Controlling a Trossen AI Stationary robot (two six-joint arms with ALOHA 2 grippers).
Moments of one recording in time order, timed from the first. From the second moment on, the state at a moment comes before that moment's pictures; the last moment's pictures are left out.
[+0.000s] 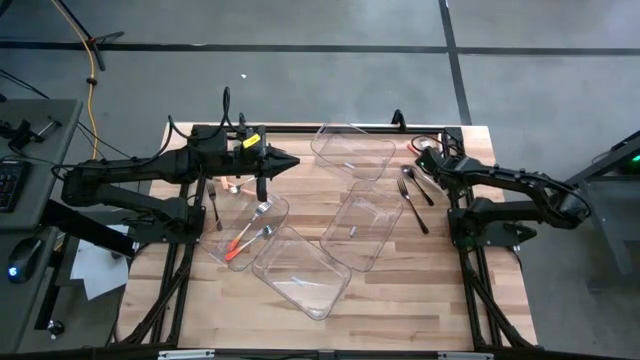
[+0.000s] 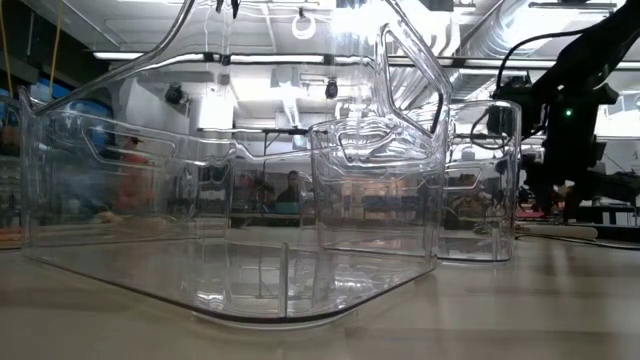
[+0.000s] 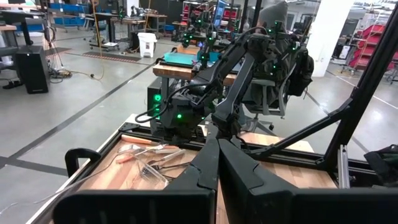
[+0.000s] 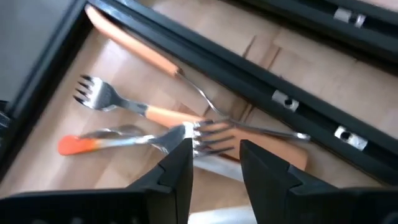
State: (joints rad) left arm 0.16 1.05 0.97 0.02 0.04 -0.10; right arm -0.74 1.11 0.41 -0.61 0.52 1.79
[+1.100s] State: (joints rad) left arm 0.16 1.05 0.97 0.02 0.04 -0.13; right arm -0.74 1.13 0.41 -0.58 0.57 1.79
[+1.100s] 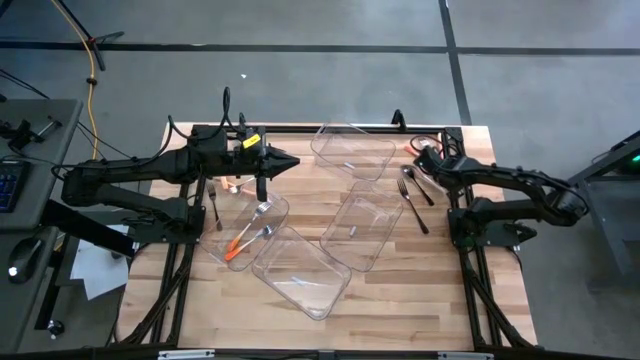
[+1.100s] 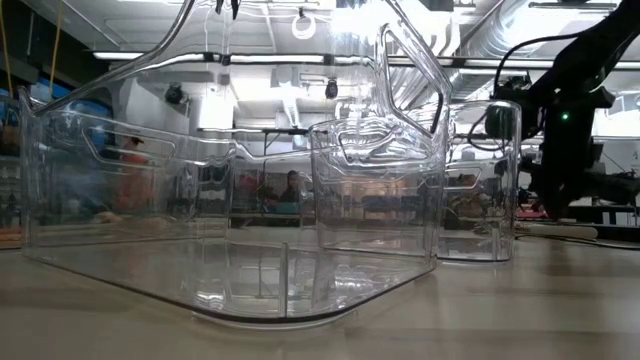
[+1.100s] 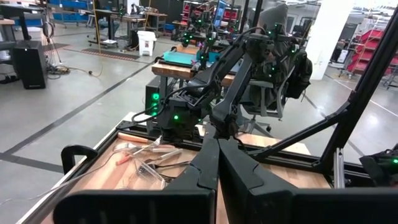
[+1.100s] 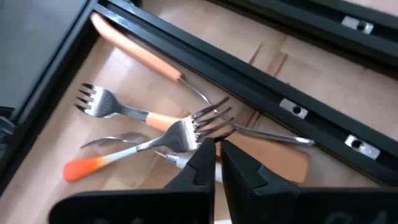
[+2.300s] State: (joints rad) left arm 0.16 1.05 0.97 0.02 0.04 -0.13; right arm -0.74 0.99 0.41 -0.67 0.47 1.76
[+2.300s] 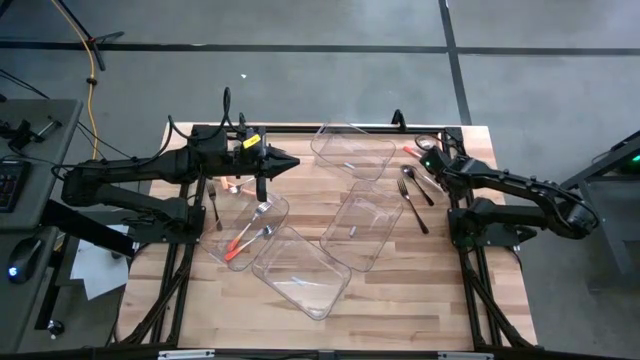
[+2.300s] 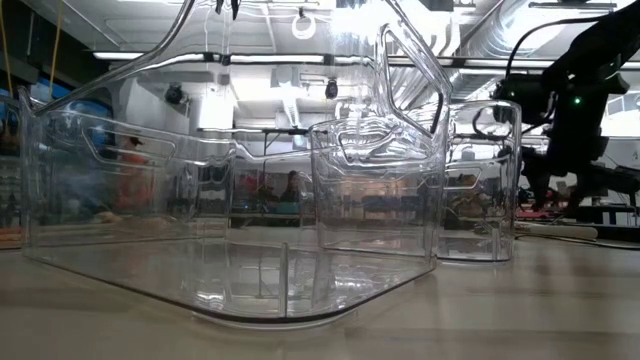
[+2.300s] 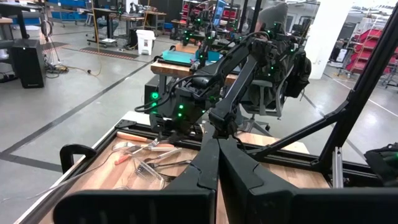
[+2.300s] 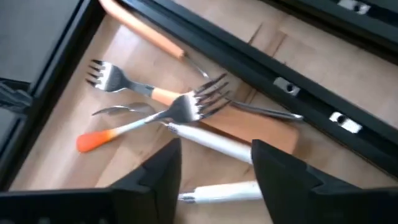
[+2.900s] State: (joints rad) left arm 0.16 1.05 0.97 0.02 0.07 -0.14; right arm -0.74 1.12 0.41 -0.58 0.56 2.12
